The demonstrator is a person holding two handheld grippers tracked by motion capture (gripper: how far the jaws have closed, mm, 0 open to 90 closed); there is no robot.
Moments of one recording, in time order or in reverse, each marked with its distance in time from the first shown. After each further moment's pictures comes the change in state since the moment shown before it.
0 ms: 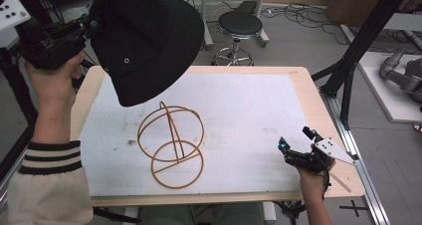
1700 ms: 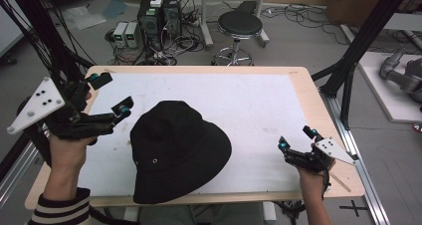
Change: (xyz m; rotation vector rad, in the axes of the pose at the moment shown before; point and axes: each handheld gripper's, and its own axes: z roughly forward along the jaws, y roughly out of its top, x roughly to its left) left arm -0.077 -0.070 -0.044 0.066 -0.026 0.024; right arm 0.001 0.002 0.000 -0.014 -0.006 -0.009
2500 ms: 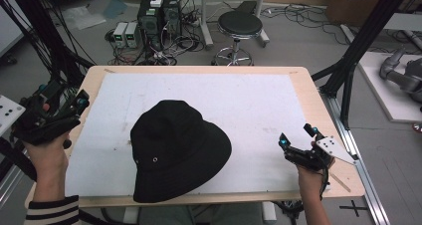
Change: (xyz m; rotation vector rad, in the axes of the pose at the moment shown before) left arm 0.056 -0.056 -0.058 -0.064 0.419 -0.048; right arm 0.001 0.003 0.003 -0.040 -0.021 0.021
